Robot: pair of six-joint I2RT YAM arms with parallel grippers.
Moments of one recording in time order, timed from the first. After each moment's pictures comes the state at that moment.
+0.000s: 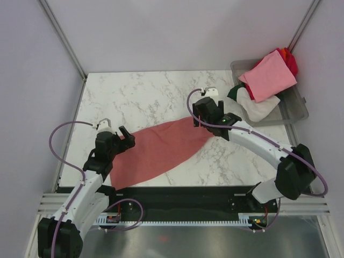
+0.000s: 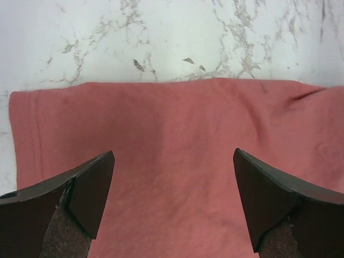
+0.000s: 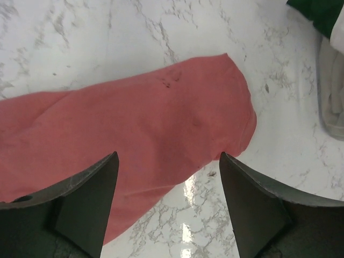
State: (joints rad) left arm -0.17 0.73 0.35 -0.13 -0.08 -0.51; right arm 0.69 1.42 1.13 -0.42 0.53 0.39
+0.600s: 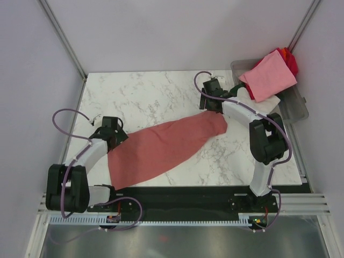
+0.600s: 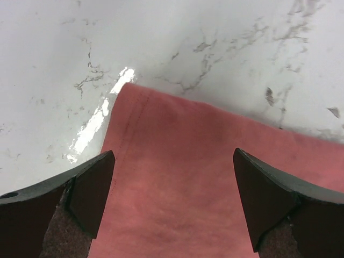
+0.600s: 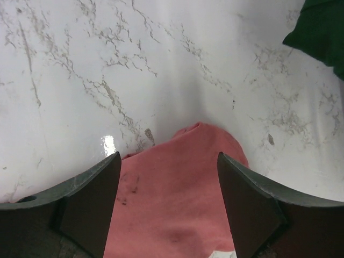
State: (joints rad) left arm -0.10 1.22 0.60 -0.34 -0.38 -0.68; right arm 0.40 1.89 1.42 -0.38 0.37 0.43
